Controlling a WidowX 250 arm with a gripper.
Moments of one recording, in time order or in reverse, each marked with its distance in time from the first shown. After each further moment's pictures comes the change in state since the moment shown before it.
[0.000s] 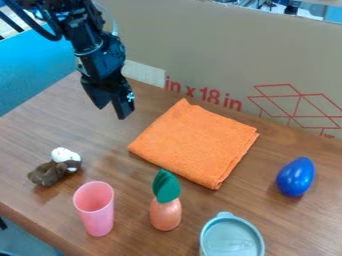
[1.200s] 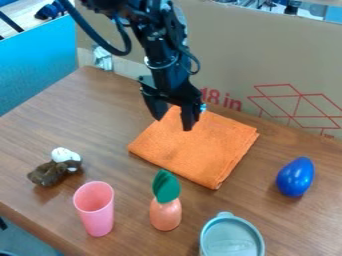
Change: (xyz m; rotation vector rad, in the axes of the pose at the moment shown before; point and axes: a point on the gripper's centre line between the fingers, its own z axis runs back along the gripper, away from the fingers) arm 0.040 -0.125 -0.021 -0.001 -0.015 0.001
